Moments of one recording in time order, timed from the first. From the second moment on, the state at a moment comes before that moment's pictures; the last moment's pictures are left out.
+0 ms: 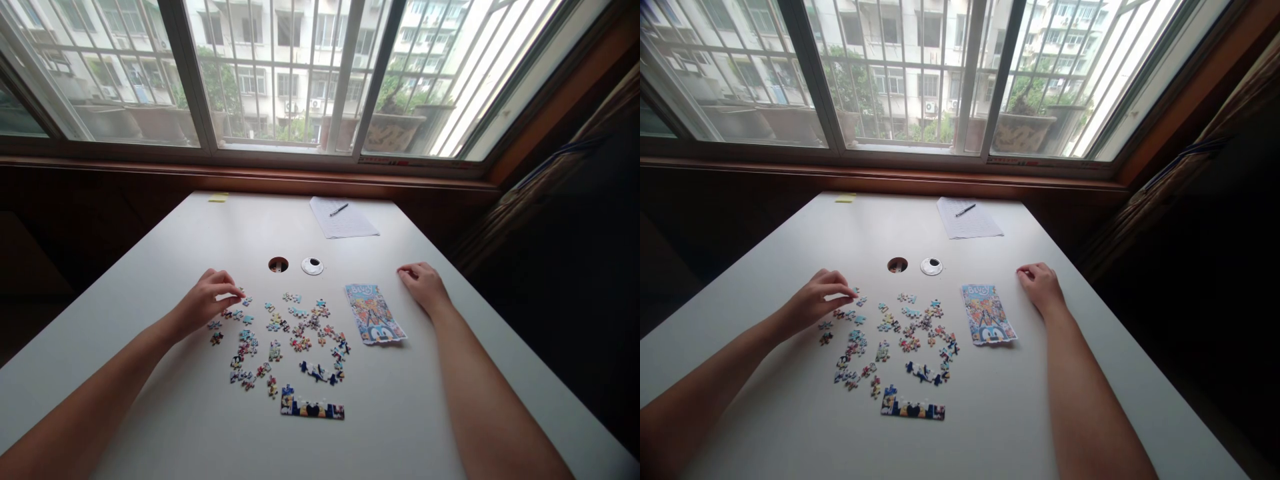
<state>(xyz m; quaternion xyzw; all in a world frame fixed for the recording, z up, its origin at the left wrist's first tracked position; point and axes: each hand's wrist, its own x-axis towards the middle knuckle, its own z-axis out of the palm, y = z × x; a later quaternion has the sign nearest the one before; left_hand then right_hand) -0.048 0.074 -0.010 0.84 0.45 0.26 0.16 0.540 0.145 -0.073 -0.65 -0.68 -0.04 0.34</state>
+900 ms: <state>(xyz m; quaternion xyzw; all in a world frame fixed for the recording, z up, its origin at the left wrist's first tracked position) -0.023 0.053 -0.006 0.87 0.45 0.13 0.18 0.544 0.148 -0.077 -0.65 -0.68 -0.05 0.34</state>
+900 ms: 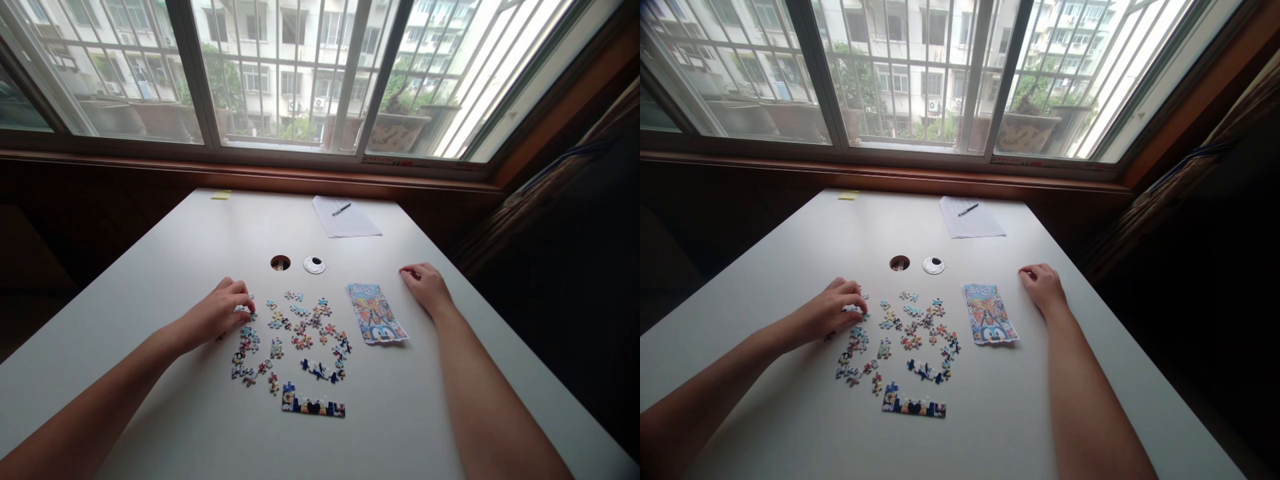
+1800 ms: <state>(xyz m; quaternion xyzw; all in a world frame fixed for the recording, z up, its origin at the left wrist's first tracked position) -0.026 0.057 -0.012 0.87 0.43 0.16 0.17 0.545 0.148 -0.077 -0.65 -0.68 -0.04 0.34</state>
